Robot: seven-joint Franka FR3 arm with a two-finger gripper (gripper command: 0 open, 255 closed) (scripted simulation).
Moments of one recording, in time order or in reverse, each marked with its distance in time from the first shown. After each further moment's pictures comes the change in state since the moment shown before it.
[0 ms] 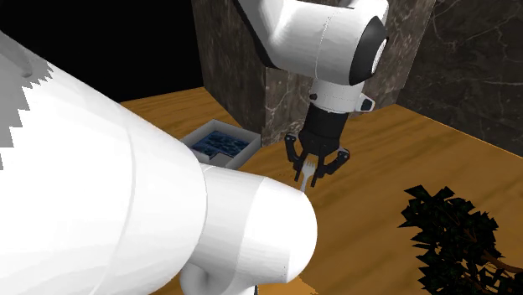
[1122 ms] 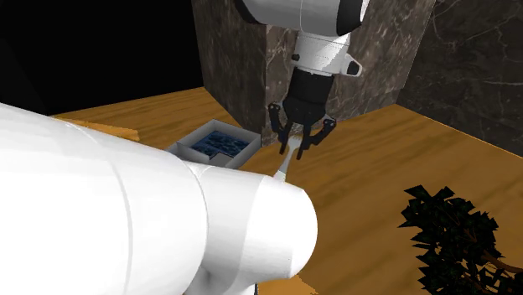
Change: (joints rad) arm 0.047 -0.099 0.114 0.092 0.092 -0.190 0.087
